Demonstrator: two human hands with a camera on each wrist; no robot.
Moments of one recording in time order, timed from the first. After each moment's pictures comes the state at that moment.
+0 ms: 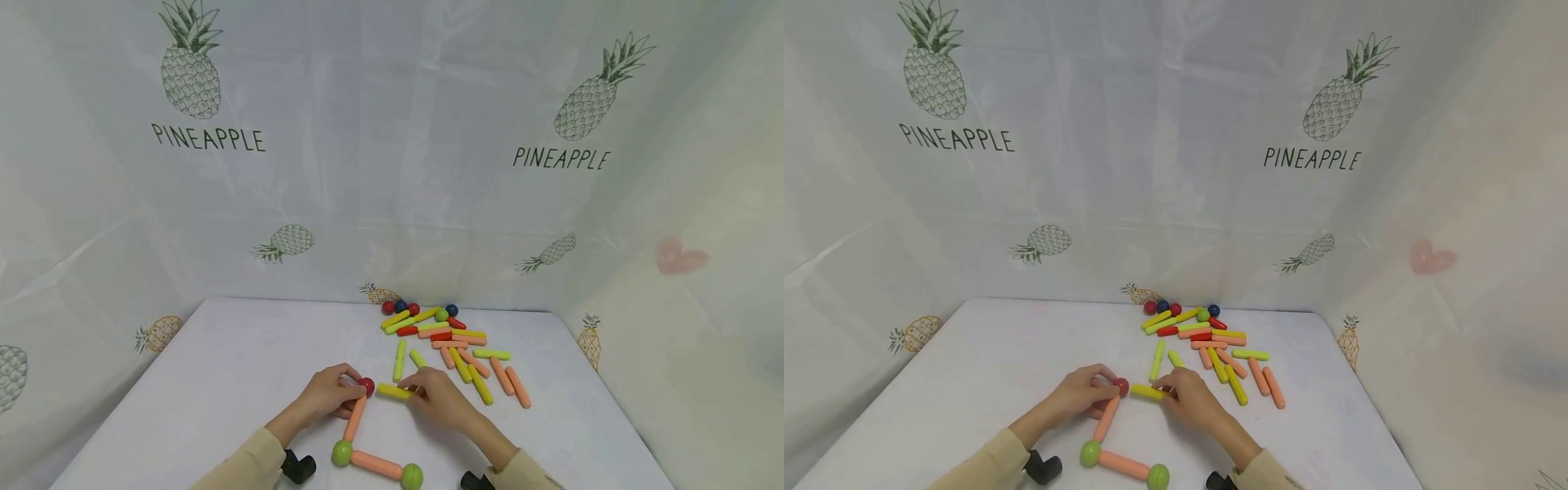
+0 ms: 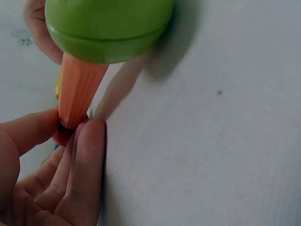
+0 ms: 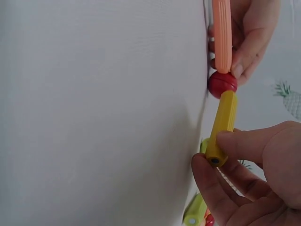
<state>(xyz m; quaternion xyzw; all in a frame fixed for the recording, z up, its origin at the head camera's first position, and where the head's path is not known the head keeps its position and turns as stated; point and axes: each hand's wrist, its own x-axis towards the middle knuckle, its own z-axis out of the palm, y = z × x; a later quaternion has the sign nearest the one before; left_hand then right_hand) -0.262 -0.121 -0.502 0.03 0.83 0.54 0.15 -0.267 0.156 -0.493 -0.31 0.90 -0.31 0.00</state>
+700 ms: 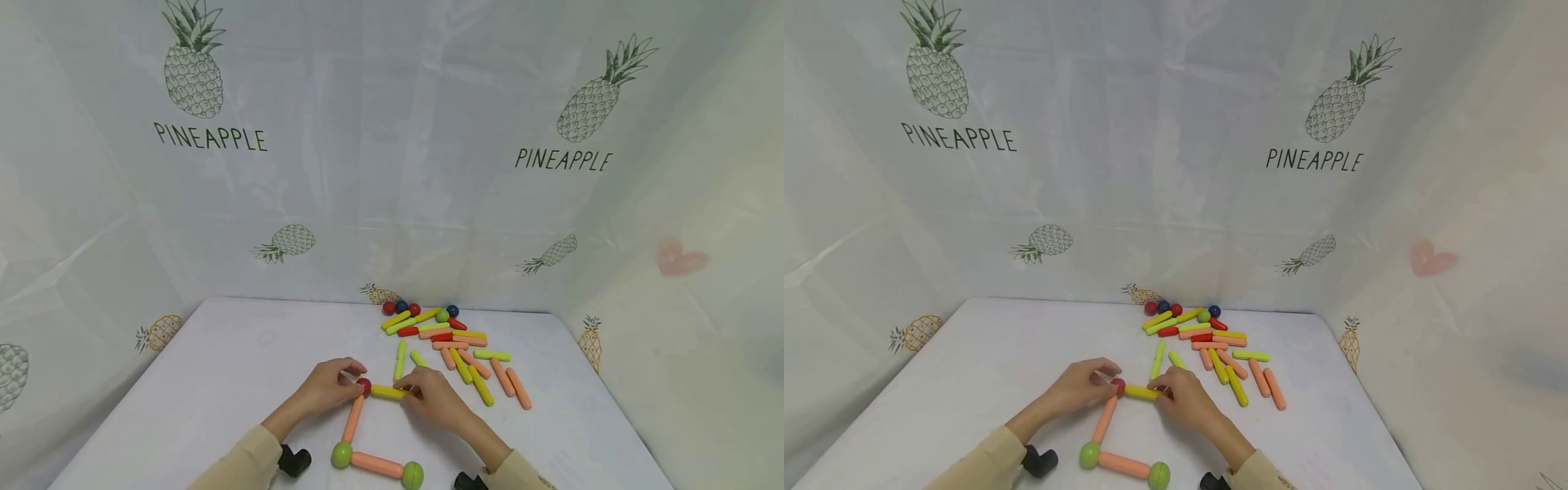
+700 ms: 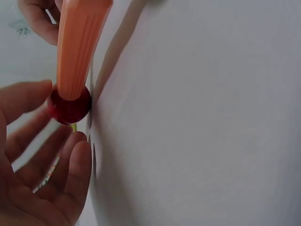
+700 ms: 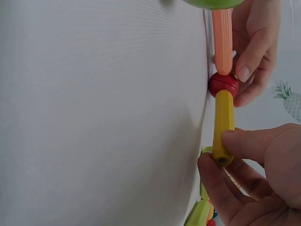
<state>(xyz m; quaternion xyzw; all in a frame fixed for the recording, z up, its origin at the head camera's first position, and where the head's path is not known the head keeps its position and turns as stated) -0.273 -0.131 -0.501 0.16 0.88 0.44 0.07 -0.270 0.145 -0.495 -0.29 0.90 -0.32 0.02</state>
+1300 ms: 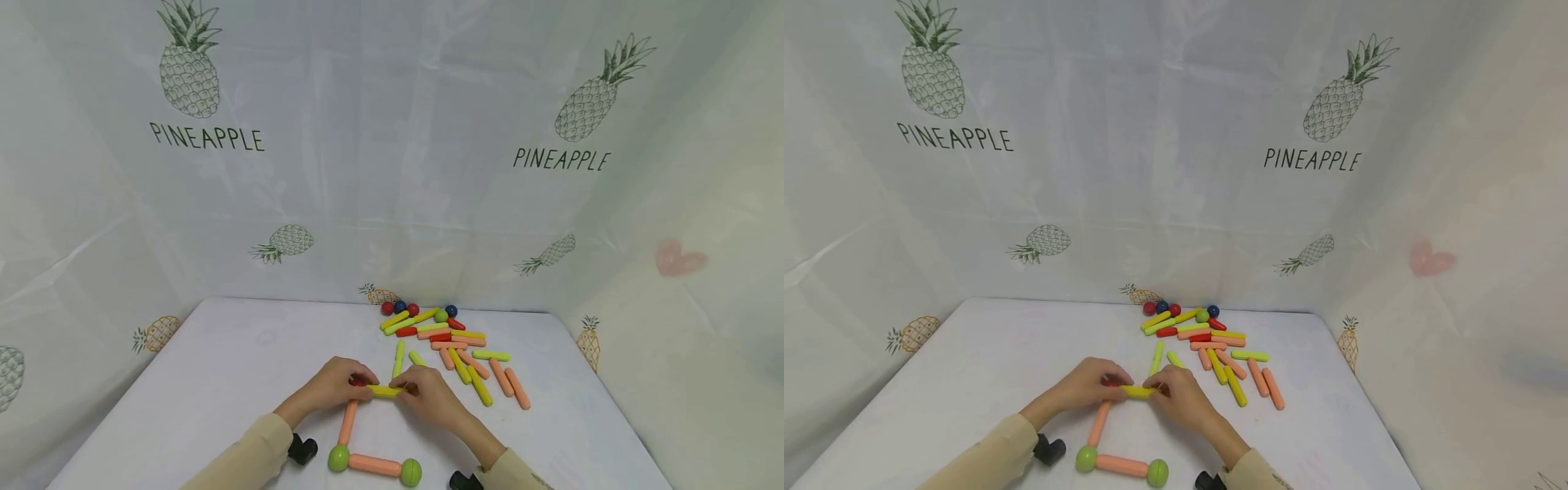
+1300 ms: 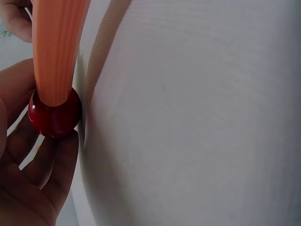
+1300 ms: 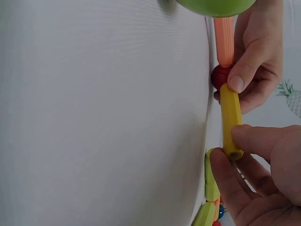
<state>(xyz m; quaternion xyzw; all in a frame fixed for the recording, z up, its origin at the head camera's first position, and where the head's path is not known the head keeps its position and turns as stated) -0.295 -0.121 -0.503 0.29 0.88 0.36 0.07 -0.274 0.141 -0.498 -0.29 0.89 -0.35 0.00</state>
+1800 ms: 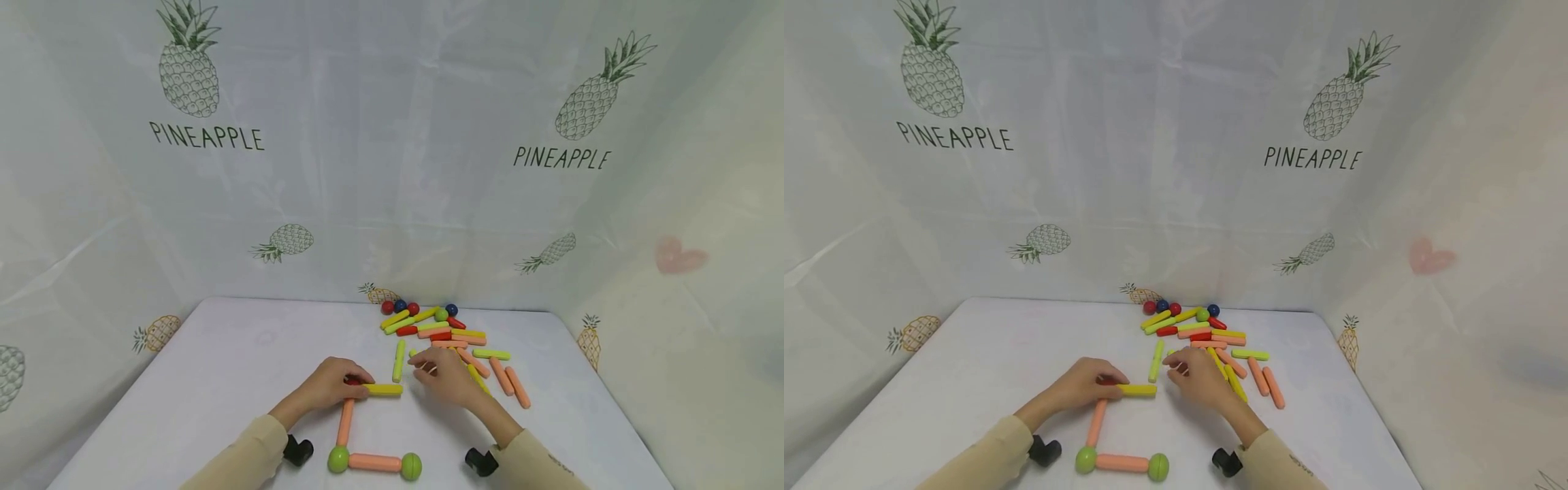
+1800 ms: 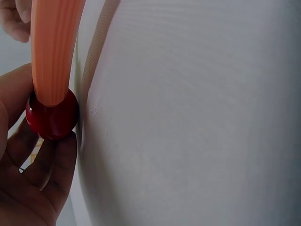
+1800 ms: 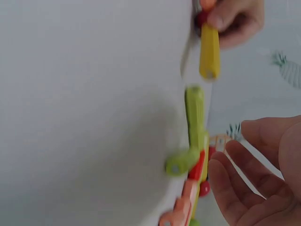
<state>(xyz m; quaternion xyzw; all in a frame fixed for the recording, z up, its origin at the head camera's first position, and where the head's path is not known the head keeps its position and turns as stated) -0.292 -0.130 -0.506 0.27 0.89 0.37 0.06 -0.292 0.170 -0.475 -0.26 0.91 -0.34 -0.02</state>
